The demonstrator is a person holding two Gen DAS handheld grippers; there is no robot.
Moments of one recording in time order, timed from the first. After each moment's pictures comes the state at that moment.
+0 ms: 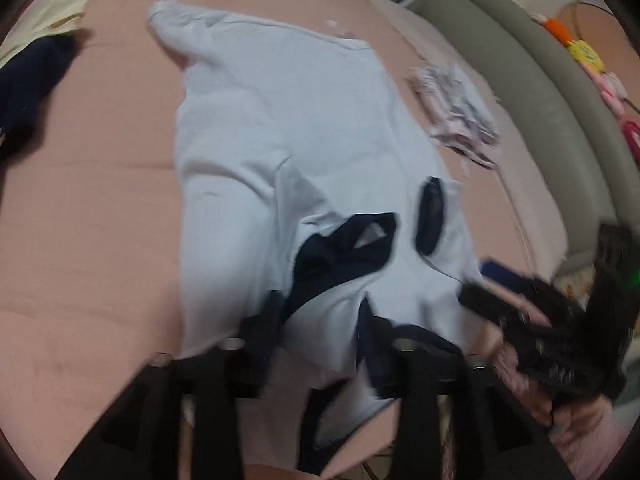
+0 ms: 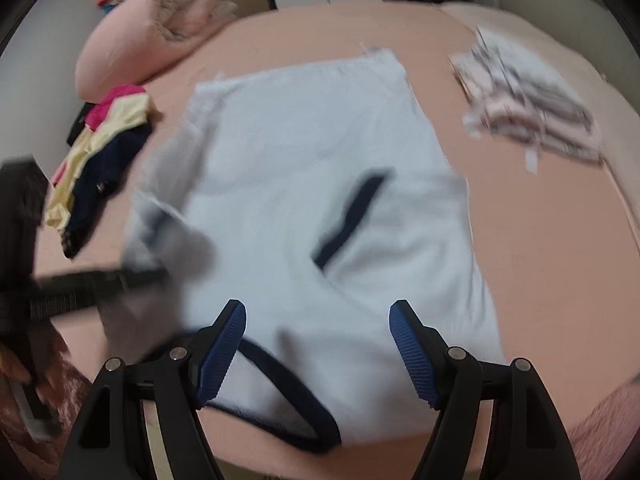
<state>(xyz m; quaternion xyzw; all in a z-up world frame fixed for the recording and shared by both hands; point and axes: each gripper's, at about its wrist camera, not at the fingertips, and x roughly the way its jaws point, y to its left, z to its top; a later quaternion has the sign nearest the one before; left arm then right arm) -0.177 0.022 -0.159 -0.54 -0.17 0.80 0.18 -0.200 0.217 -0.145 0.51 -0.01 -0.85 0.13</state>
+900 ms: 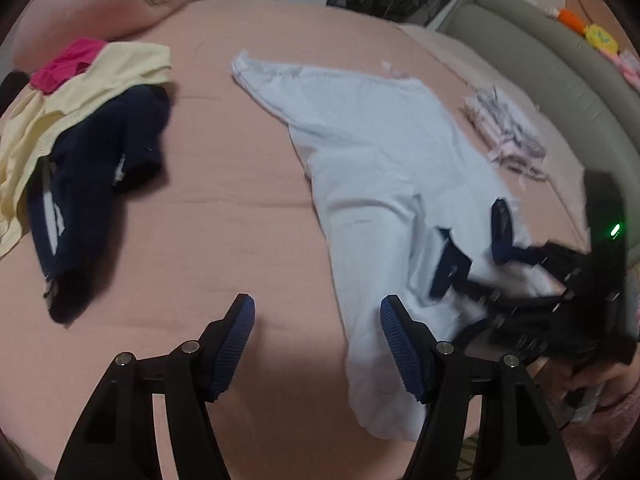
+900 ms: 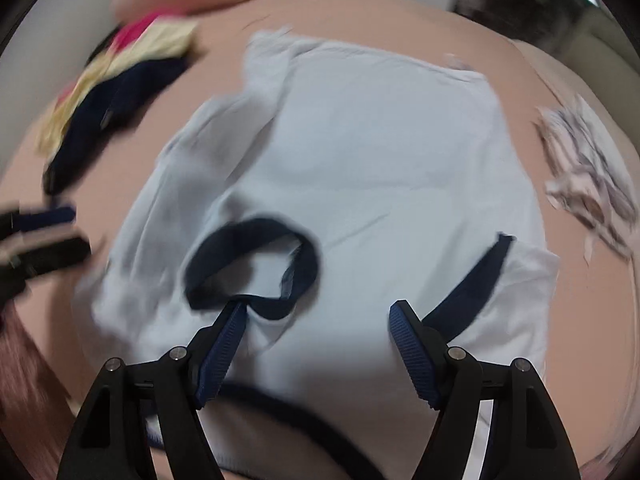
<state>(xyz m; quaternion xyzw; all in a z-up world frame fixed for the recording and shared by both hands) -0.177 -0.025 -0.154 -0.53 -0.07 0.84 0.07 -0.224 0.131 -0.177 0.52 0.12 -0.83 0.14</state>
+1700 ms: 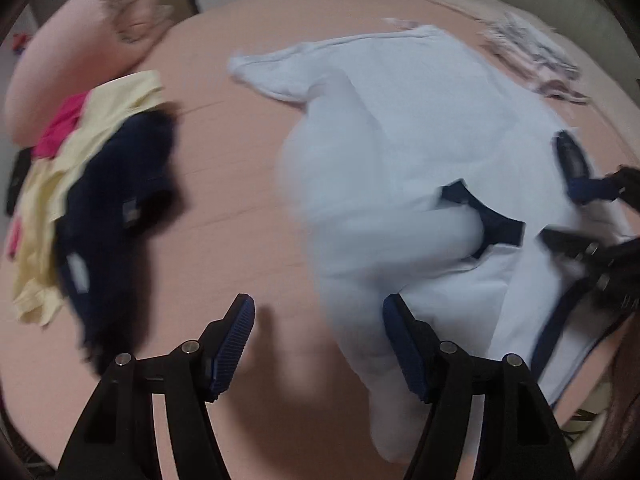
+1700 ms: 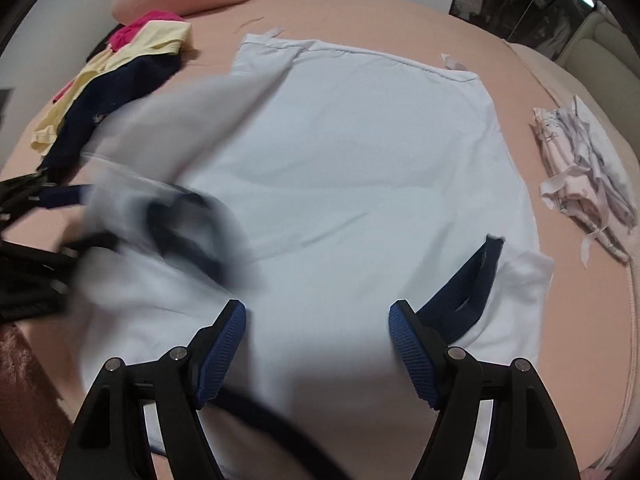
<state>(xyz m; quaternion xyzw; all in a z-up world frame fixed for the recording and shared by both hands) -0.189 -0.032 -0.167 -0.53 0.08 0.84 0.01 -0.223 0.135 -0.175 0.52 0.14 -0.83 0.15</state>
